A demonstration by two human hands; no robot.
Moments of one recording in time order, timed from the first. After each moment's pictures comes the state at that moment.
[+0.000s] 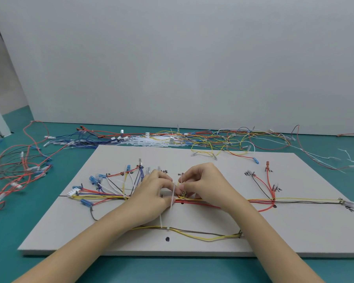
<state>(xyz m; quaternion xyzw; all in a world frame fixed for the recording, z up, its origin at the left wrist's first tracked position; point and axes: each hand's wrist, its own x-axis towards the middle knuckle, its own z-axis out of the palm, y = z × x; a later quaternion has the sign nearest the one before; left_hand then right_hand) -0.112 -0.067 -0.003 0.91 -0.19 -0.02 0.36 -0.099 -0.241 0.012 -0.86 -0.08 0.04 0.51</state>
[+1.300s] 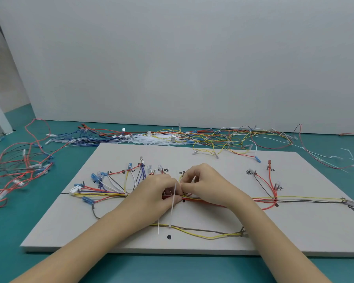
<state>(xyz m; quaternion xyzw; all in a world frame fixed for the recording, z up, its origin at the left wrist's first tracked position) -0.111 -0.061 -0.014 0.88 -0.31 0.11 0.35 -0.092 -0.242 0.008 -0.90 -0.15 0.04 0.41</state>
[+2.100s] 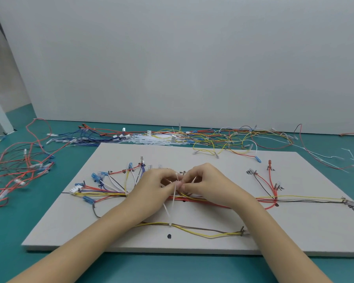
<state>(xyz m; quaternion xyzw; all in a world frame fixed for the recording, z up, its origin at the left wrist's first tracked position) -0.105 -0.072 -0.006 0.85 -0.18 0.04 0.49 -0.096 -0.248 0.012 -0.89 -0.16 0.06 0.43</state>
